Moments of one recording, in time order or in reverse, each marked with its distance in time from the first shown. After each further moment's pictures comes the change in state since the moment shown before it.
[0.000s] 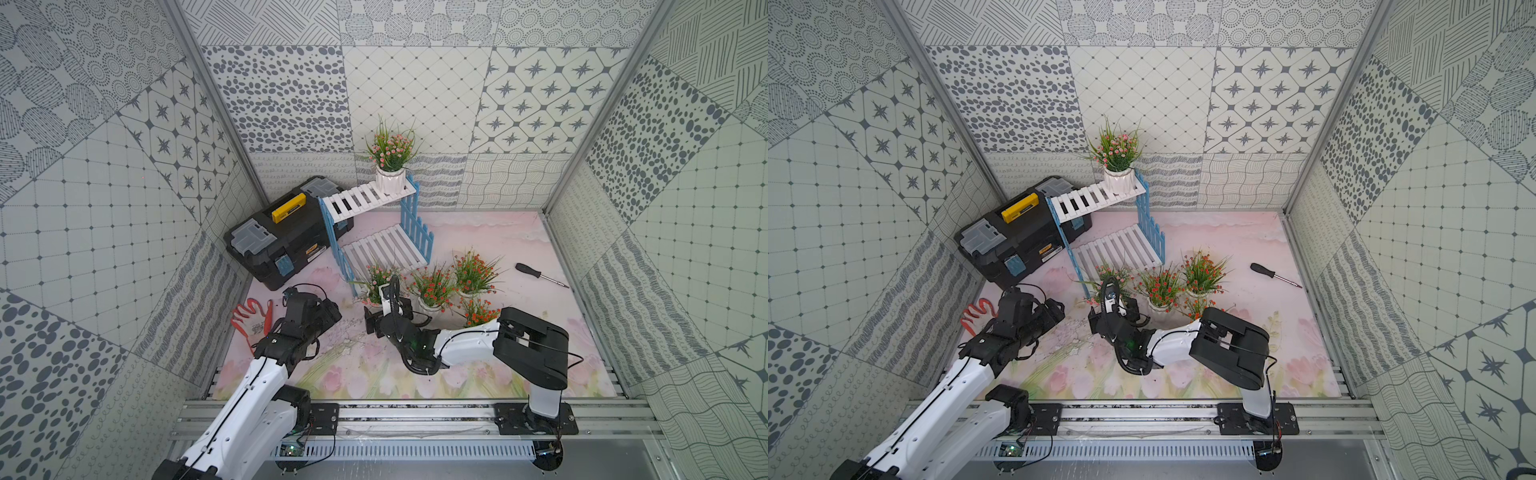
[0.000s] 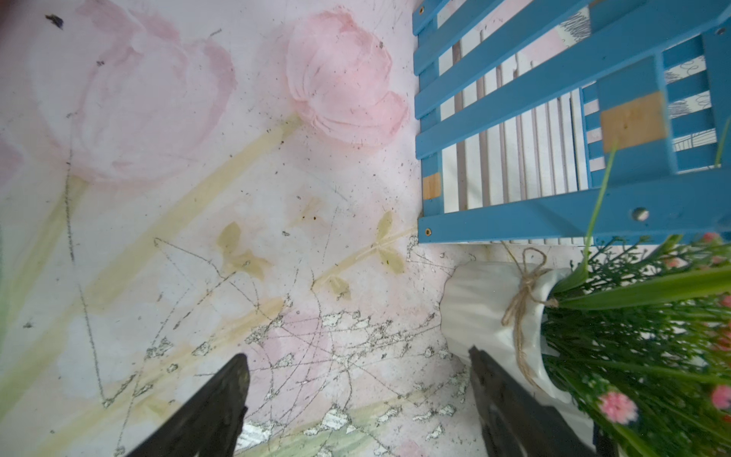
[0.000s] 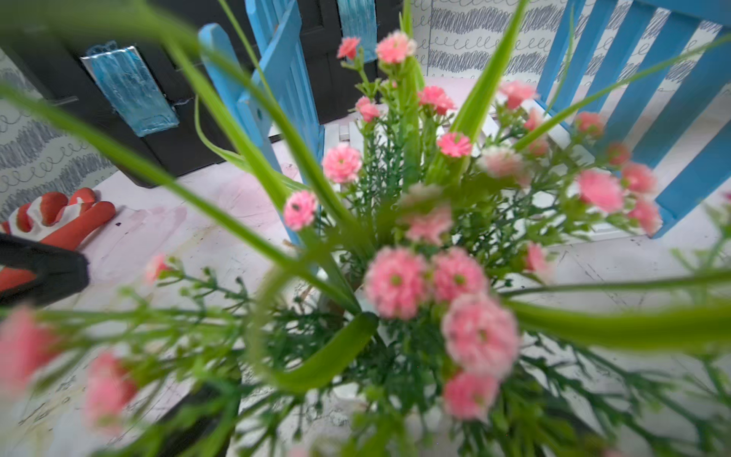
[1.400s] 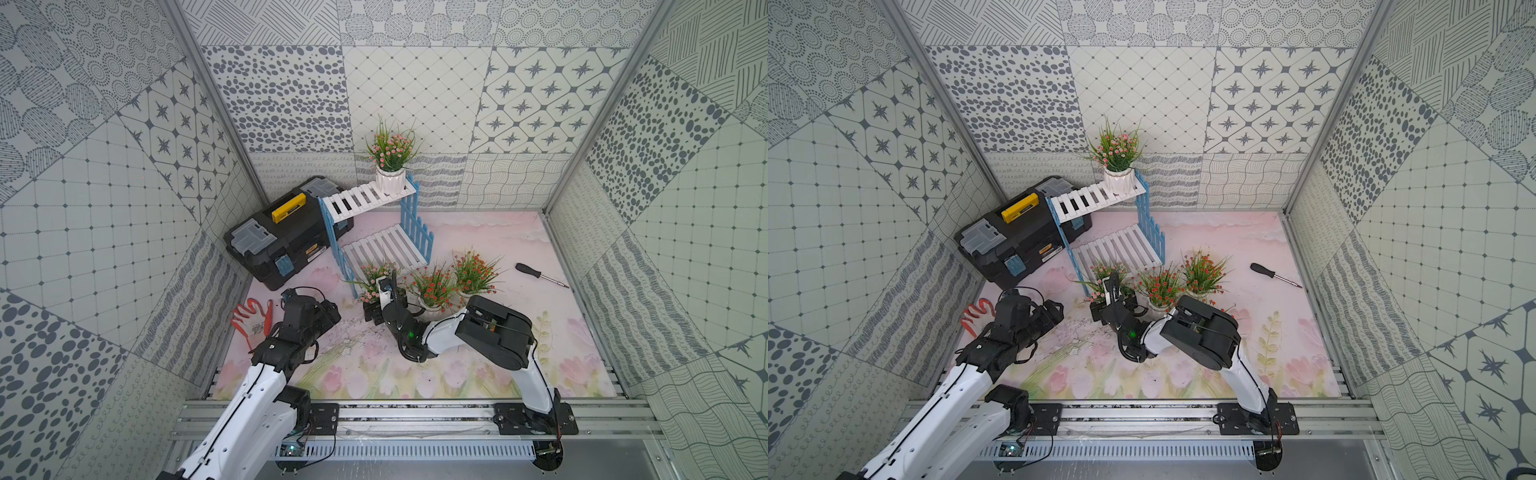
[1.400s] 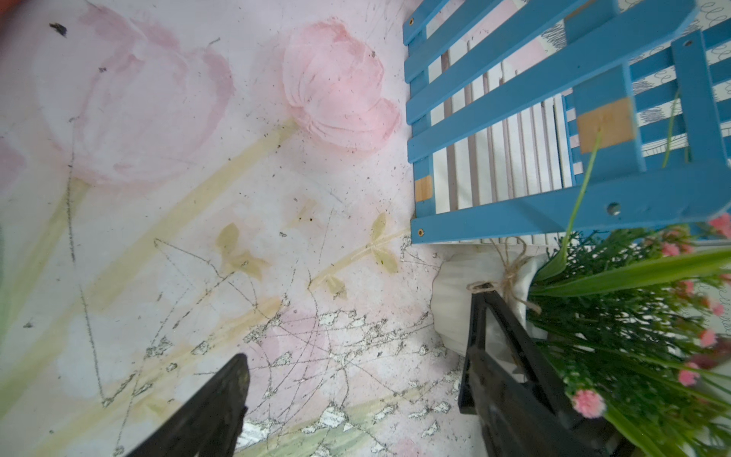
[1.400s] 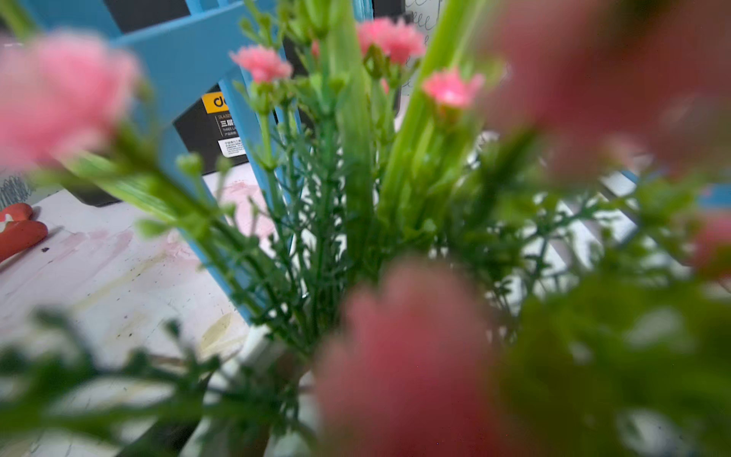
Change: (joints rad) left arm 0.000 -0.056 -0.021 0.000 0.000 0.000; right arm -0.111 0.243 0.077 0.324 -0.098 -0.151
